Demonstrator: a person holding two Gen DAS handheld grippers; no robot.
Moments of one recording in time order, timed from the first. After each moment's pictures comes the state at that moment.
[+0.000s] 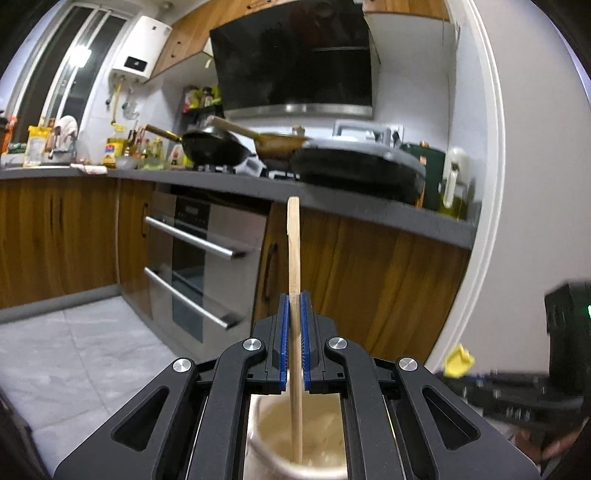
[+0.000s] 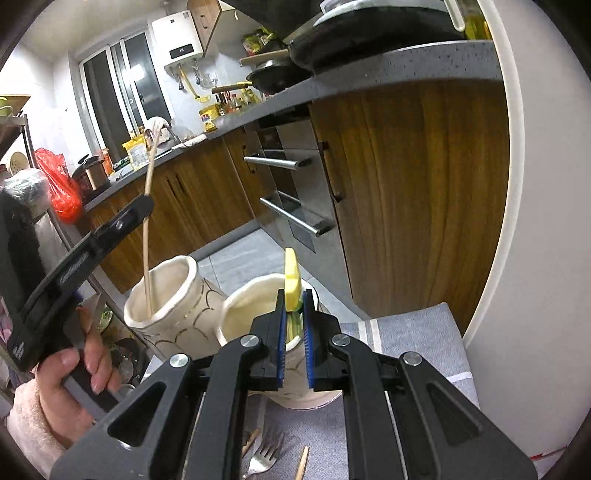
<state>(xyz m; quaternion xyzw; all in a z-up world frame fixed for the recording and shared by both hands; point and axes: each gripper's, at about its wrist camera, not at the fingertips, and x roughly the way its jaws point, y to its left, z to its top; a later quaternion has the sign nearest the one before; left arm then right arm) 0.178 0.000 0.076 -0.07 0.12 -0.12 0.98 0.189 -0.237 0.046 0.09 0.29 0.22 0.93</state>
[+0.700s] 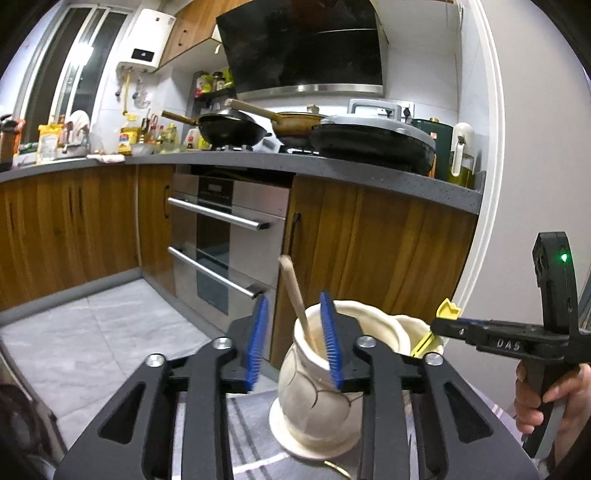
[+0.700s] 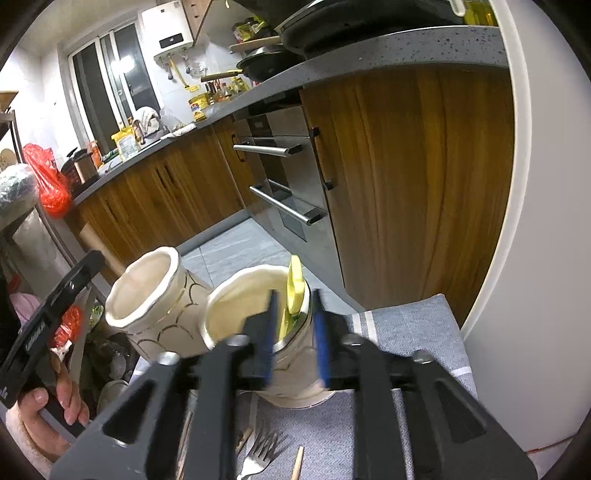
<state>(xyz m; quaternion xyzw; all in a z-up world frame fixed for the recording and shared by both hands) 0.135 0.025 0.063 -0.04 0.16 -0.08 0.98 0.193 -0.233 0.045 0.09 0.31 0.20 0.93</state>
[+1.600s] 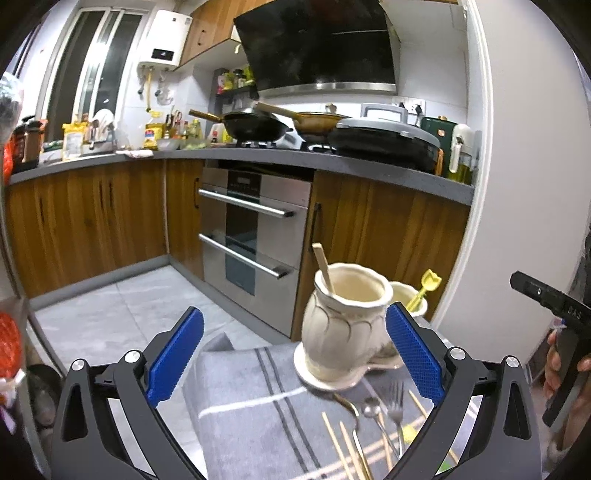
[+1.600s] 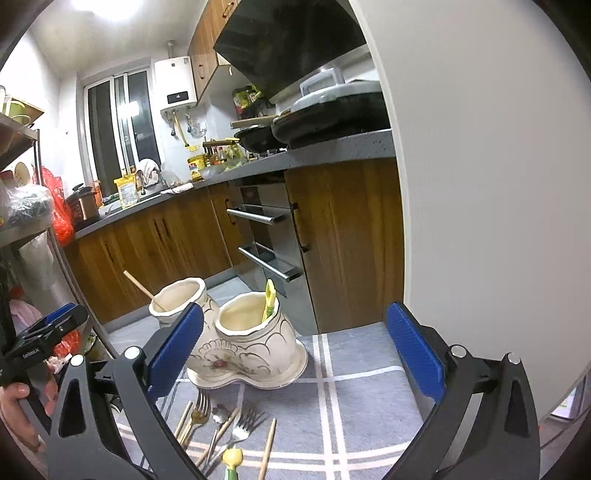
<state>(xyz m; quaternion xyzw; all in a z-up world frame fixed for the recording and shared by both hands) 0.046 0.043 0.080 -0.04 0.18 -0.05 0.98 0.084 -0.292 0.082 0.08 0.18 0.16 0.97</state>
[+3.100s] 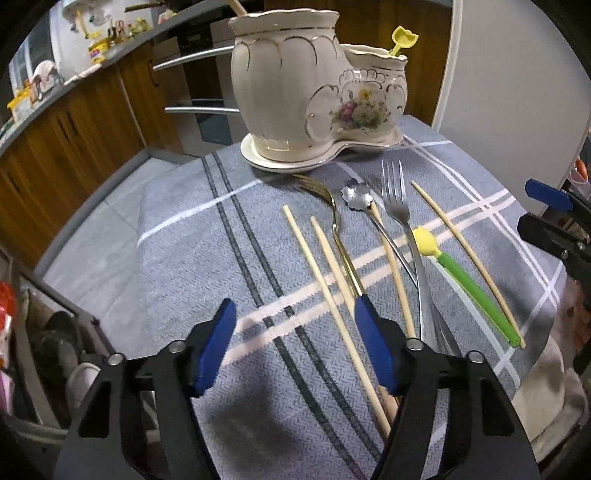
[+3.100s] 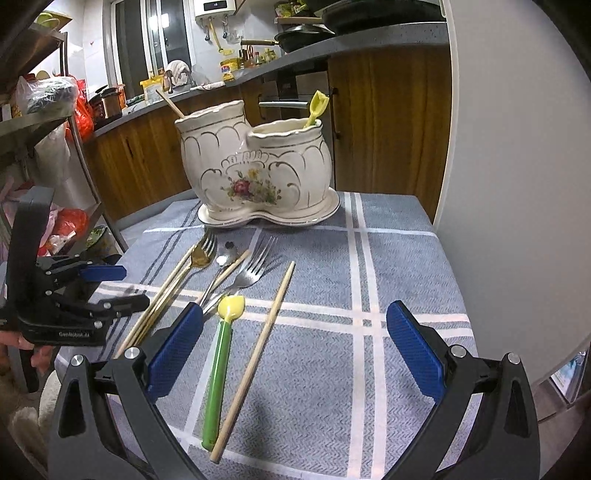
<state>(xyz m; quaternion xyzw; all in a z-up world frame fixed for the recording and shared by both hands) 0.042 -0.014 -0.051 0.06 0.45 -0.07 0.89 0.047 -0.260 -0.024 -0.01 0.33 0.22 0.92</state>
